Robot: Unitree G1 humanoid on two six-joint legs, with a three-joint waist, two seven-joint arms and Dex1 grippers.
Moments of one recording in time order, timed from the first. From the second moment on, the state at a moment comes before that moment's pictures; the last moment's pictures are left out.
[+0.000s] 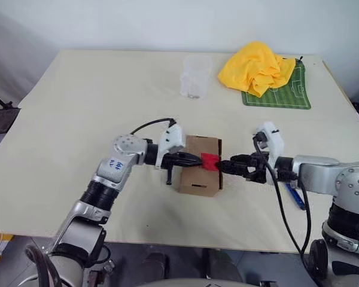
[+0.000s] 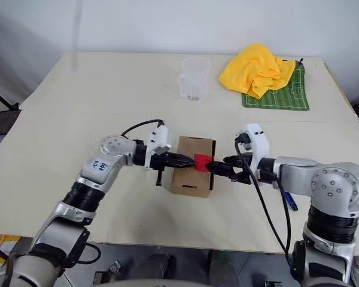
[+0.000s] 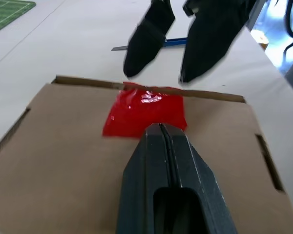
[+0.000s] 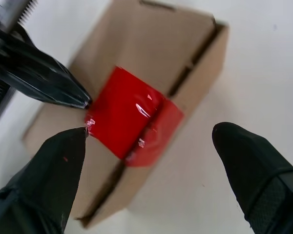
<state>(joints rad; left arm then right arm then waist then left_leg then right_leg) -0.76 0.37 -0.27 0.24 -0.21 0.26 -1.11 -0.56 -0.53 -0.33 -0.35 1.11 1.61 0.12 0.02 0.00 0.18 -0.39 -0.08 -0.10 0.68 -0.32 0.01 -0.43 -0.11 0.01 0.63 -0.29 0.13</state>
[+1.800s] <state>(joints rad) -0.75 0.33 -0.29 0.24 -0.14 0.20 -1.09 -0.53 -0.74 0.06 -0.34 0.59 1.34 0.25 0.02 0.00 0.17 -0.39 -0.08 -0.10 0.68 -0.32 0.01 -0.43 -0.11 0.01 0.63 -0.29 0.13</state>
